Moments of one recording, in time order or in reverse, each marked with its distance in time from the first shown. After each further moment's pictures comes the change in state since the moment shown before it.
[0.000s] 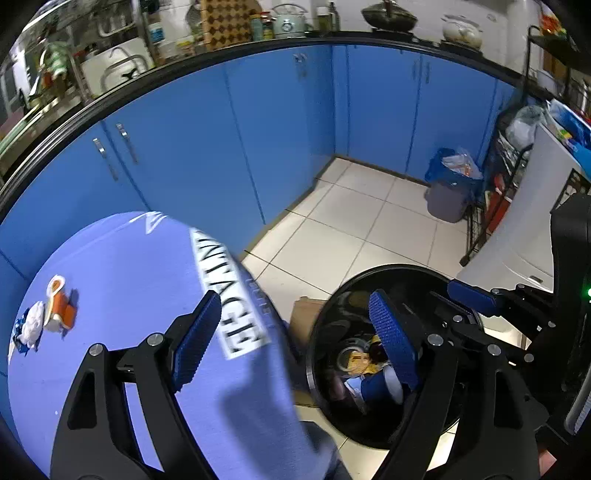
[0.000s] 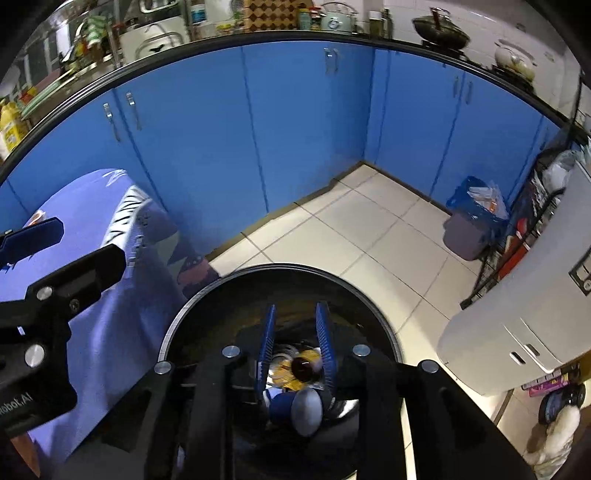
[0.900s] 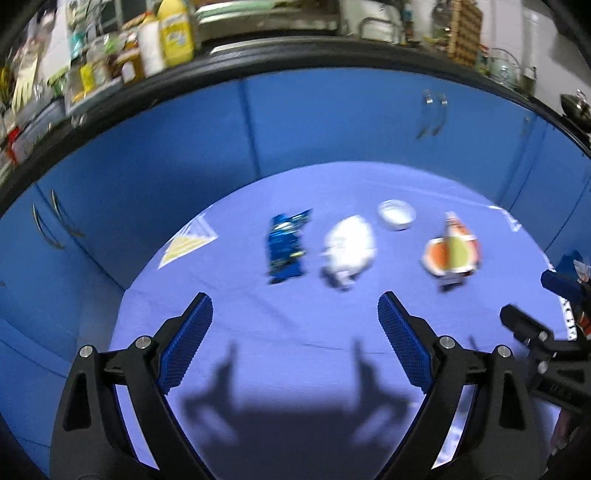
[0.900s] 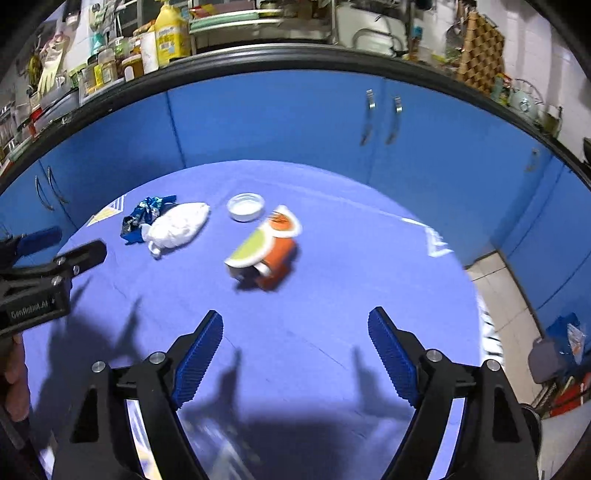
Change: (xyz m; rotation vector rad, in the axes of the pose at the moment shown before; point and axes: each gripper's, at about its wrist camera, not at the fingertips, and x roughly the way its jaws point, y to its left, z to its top) left arm -0.072 0.367 -0.127 -0.493 0.048 0.367; right arm 0.010 0.340 0.048 -0.435 -0.020 0.312
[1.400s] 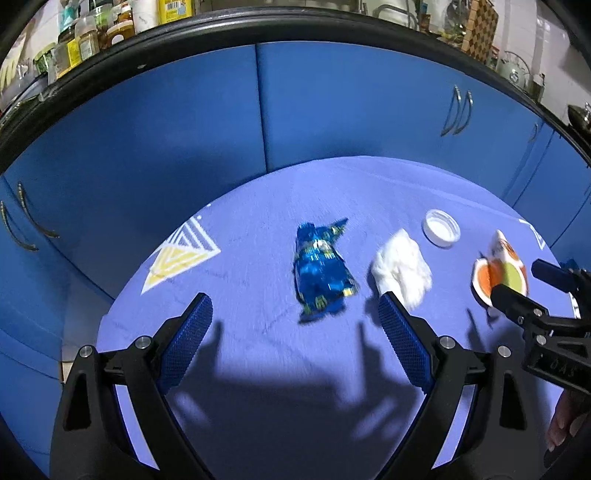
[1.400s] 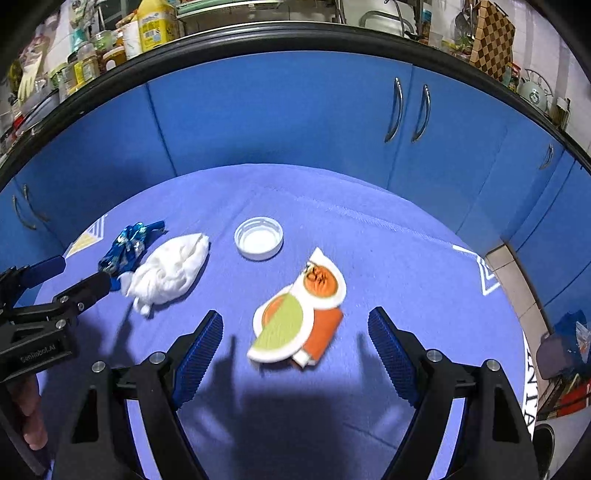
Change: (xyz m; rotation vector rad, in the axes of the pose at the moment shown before) left arm 0.063 0.030 0.028 -0.030 0.045 -0.051; right arm 0.062 0.026 0.046 0.031 0.048 -0.012
